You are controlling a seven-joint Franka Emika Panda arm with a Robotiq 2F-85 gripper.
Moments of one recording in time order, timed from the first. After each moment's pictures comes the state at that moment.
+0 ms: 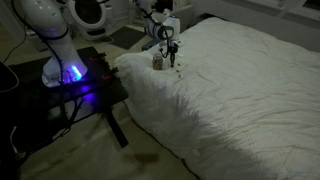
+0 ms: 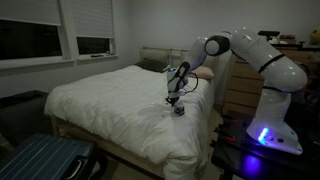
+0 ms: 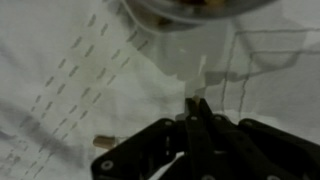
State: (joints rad) arm 0.01 0.92 -0.27 -1.72 0.03 2.67 0.55
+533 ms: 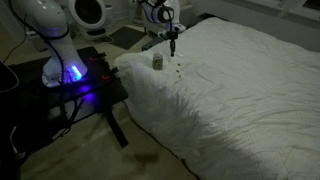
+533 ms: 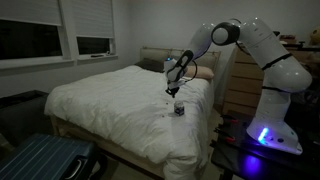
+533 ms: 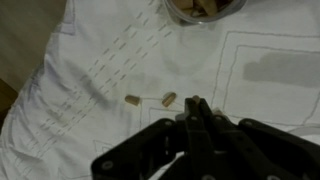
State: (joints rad) arm 0.15 0.73 -0.38 -1.81 -0.08 2.51 0.56
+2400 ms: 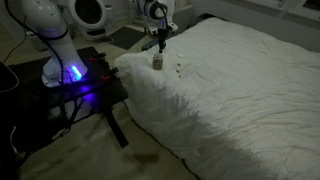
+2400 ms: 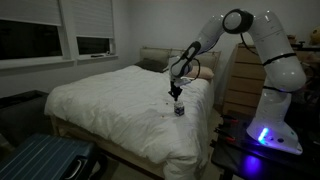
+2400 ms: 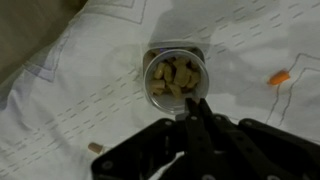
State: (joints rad) arm -0.03 0.54 -0.14 -2.01 -0.02 2.47 0.32
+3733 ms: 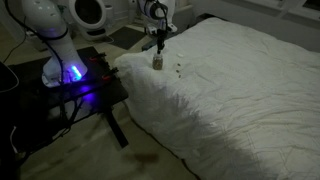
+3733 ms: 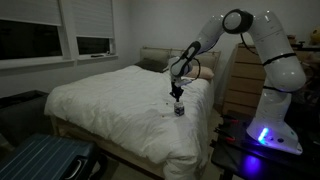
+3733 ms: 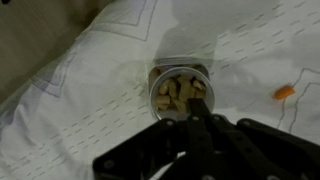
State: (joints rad) arm -0.03 0.54 -0.14 -2.00 -0.01 2.40 0.32
